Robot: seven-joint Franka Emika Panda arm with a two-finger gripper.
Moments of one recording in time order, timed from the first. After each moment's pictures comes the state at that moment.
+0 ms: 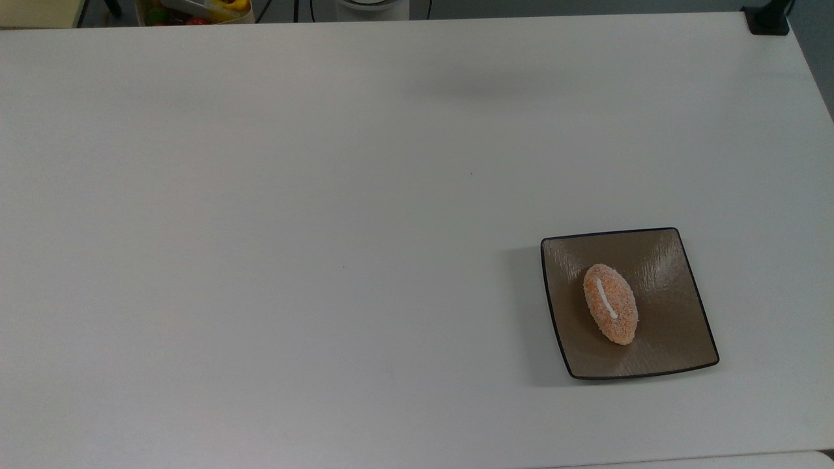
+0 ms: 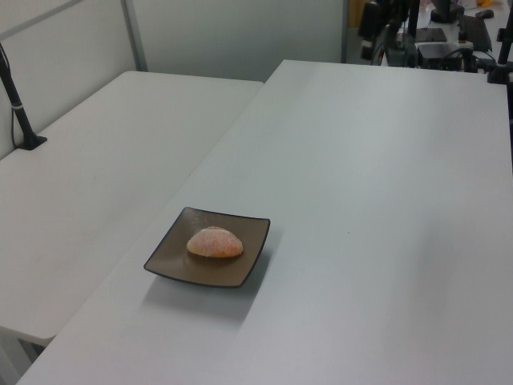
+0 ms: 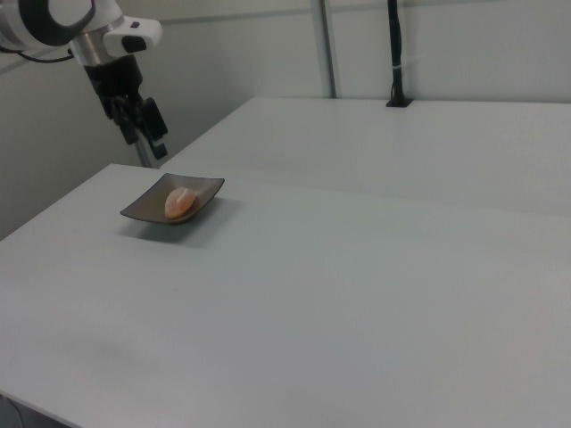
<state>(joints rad) 0.20 -0.07 0.04 -1.59 0.00 1.63 0.43</state>
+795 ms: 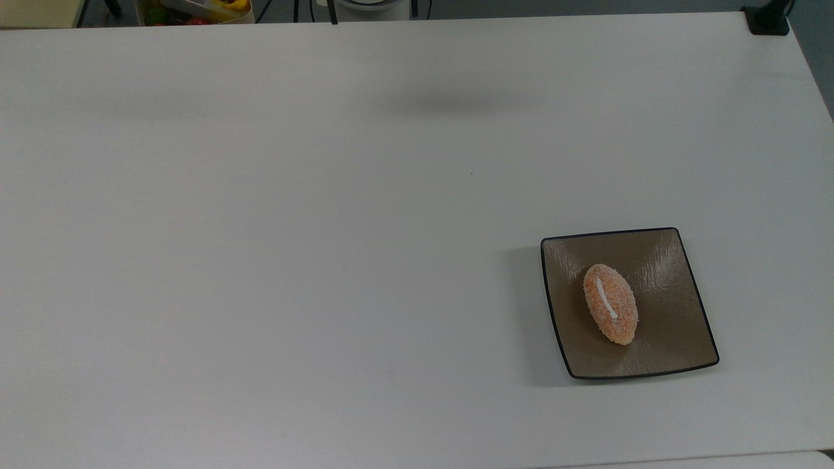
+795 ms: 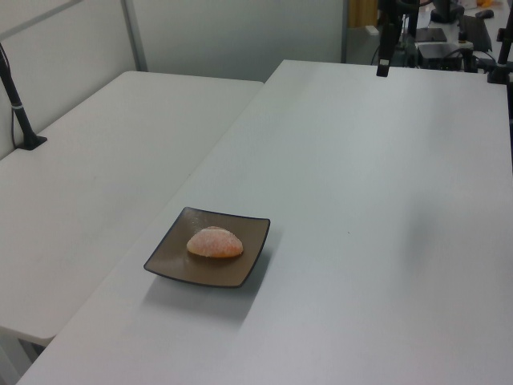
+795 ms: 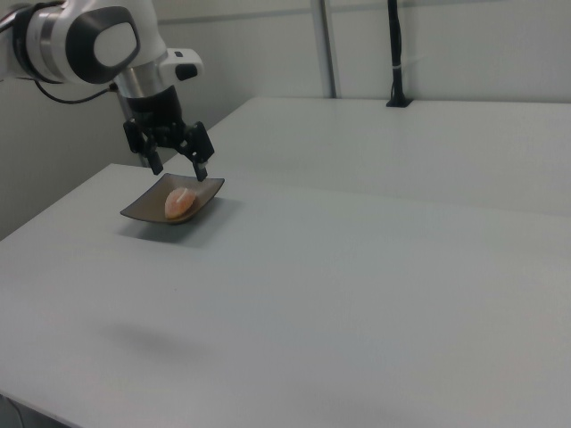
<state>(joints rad) 0.11 -0.08 0.03 -1.72 0.05 1.75 -0.06</state>
